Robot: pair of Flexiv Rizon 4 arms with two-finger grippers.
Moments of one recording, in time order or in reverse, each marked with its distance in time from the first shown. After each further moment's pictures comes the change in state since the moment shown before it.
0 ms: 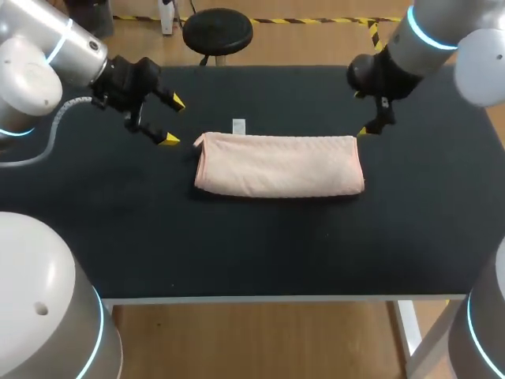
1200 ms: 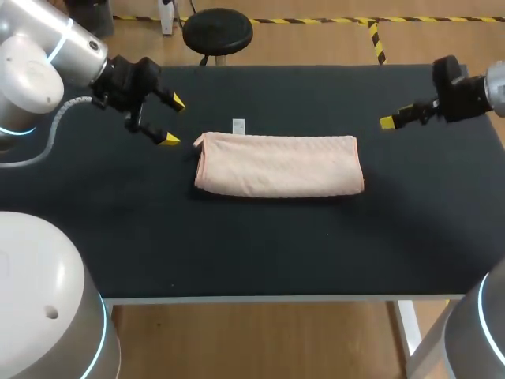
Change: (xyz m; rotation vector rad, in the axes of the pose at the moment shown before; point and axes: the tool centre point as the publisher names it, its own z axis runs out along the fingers) left arm 0.000 0.000 0.000 -0.001 0.002 0.000; right arm 0.033 -0.043 -0.007 -0.555 0.167 0.994
